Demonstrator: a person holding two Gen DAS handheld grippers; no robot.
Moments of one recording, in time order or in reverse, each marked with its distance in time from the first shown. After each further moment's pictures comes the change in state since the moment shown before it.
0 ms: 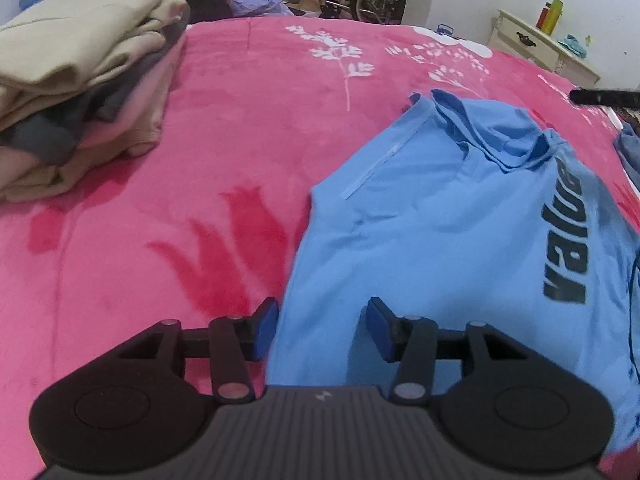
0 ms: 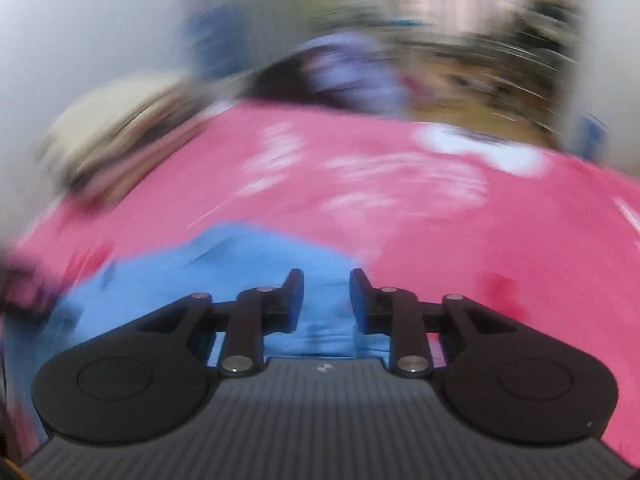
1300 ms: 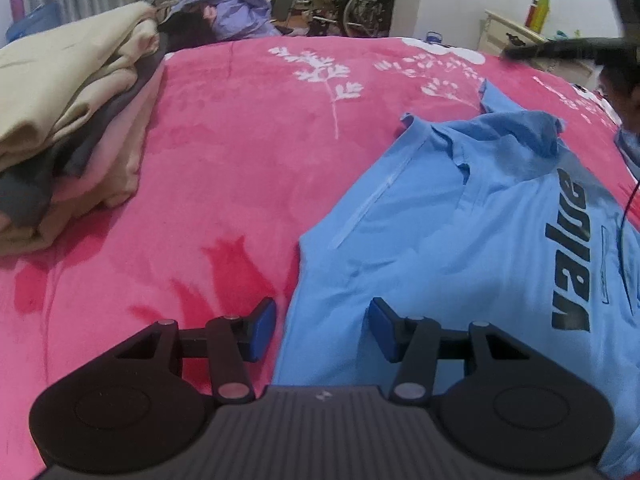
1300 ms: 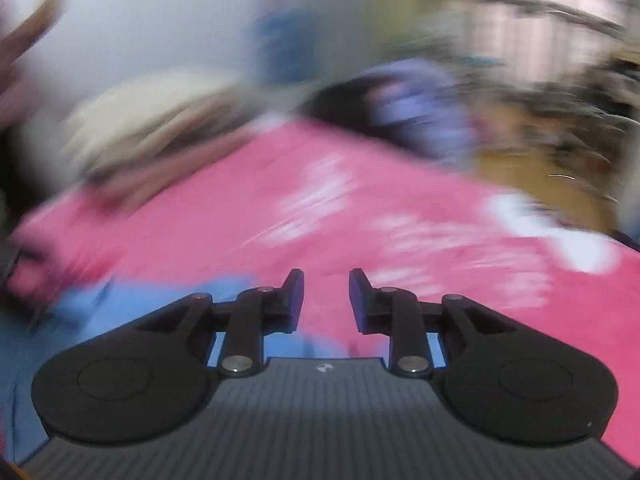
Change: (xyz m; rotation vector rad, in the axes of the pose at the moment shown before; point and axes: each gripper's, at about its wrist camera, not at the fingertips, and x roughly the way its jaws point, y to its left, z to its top) left arm 0.015 -0.009 0.021 0.075 -0.062 0.002; right arm 0.073 -0.035 0.042 -0.191 -0.034 0.150
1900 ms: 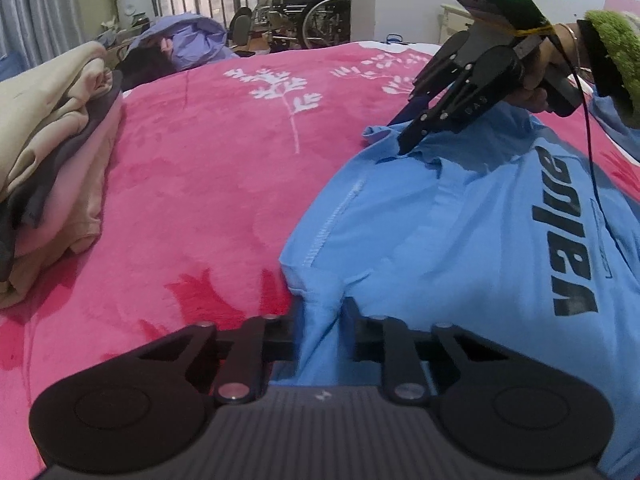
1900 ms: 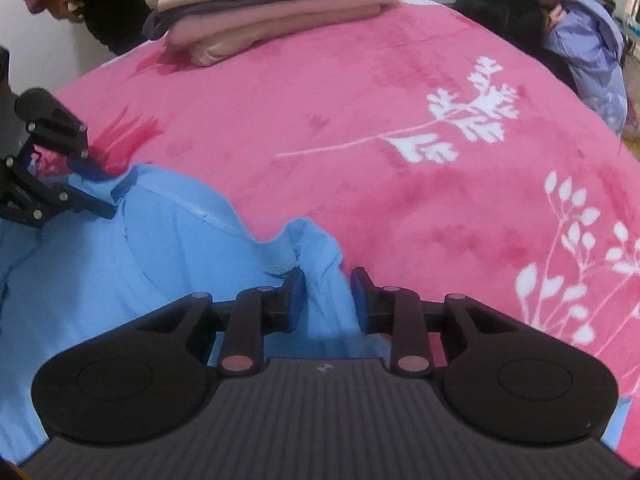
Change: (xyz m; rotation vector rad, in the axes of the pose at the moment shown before) left arm 0.012 -0.021 -0.002 0.142 -0.055 -0.027; right arm 0.101 -0.023 0.016 -0.152 0.281 0.254
